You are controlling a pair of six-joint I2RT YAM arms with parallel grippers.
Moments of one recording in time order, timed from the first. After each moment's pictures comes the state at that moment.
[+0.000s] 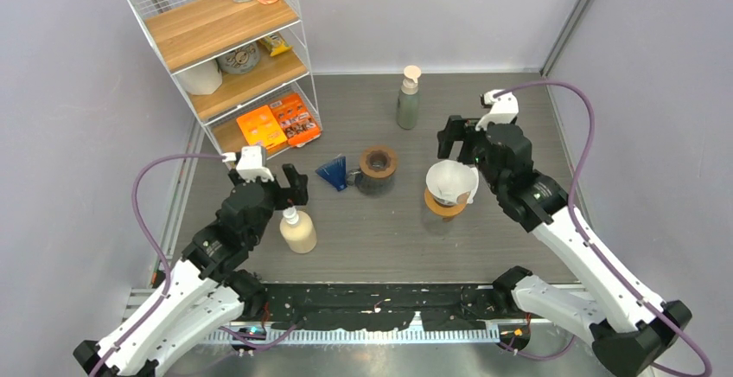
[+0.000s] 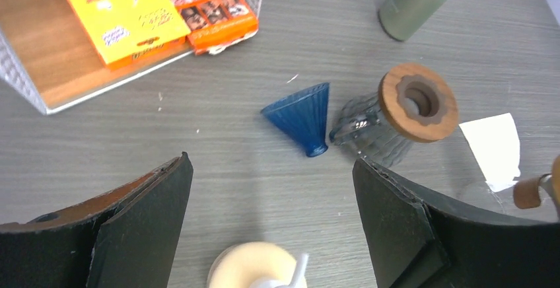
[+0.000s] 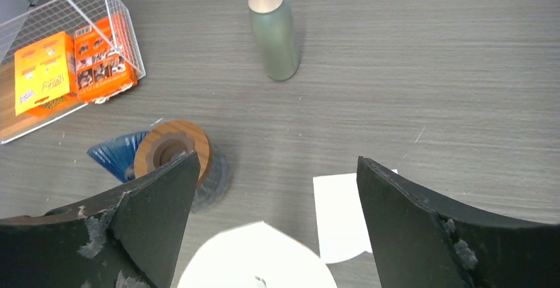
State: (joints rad) left arm -0.67 0.57 0.62 -0.38 -0.50 -0.43; right arm 0.55 0.95 1.01 -0.35 0.36 0.28
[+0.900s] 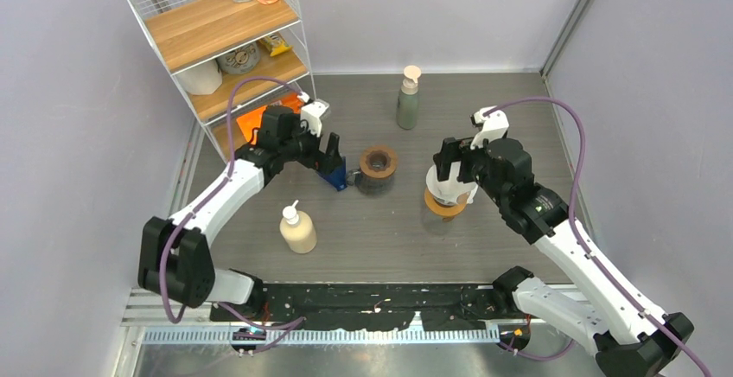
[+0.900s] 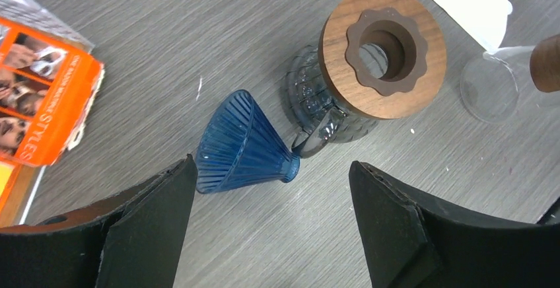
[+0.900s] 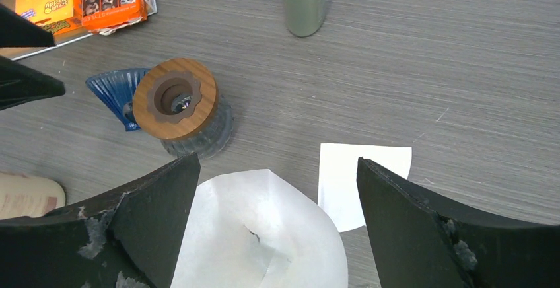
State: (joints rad) left arm -0.35 1.35 0.99 -0.26 0.36 0.07; right arm 0.53 0.84 0.88 -0.40 0.21 0.21
